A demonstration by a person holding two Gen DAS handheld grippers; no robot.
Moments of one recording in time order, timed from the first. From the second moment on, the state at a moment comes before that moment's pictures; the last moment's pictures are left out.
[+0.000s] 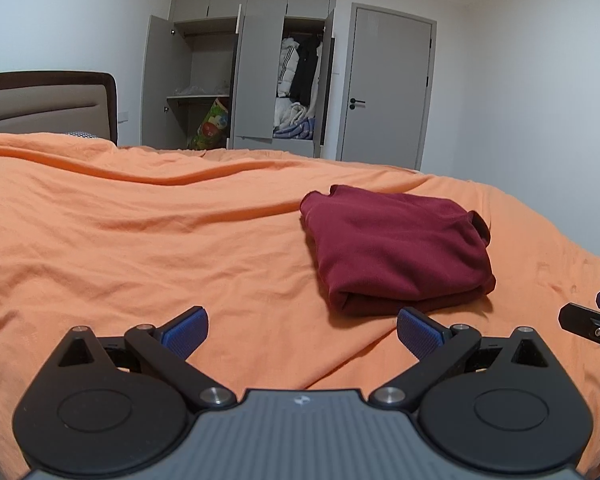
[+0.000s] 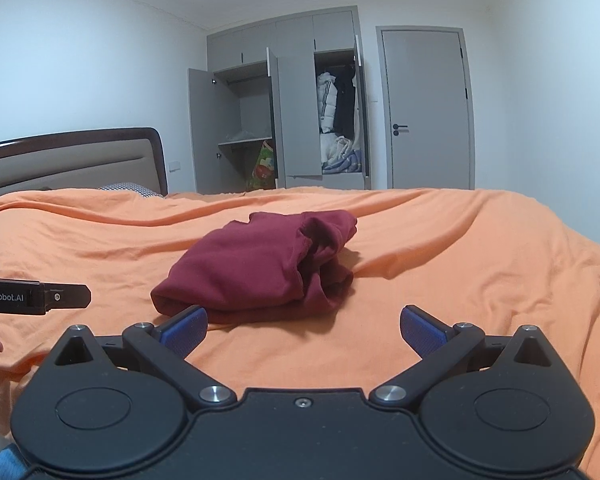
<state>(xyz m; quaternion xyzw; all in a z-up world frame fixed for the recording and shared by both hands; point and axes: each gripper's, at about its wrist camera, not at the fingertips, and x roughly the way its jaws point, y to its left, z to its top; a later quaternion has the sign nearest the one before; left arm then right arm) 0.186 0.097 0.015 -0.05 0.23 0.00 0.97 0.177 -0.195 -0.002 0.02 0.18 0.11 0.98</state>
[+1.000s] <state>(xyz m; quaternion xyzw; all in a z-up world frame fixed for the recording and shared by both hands) 0.197 0.099 0.003 -0.05 0.26 0.01 0.97 0.187 -0.189 -0.013 0.01 0.20 0.12 0.97</state>
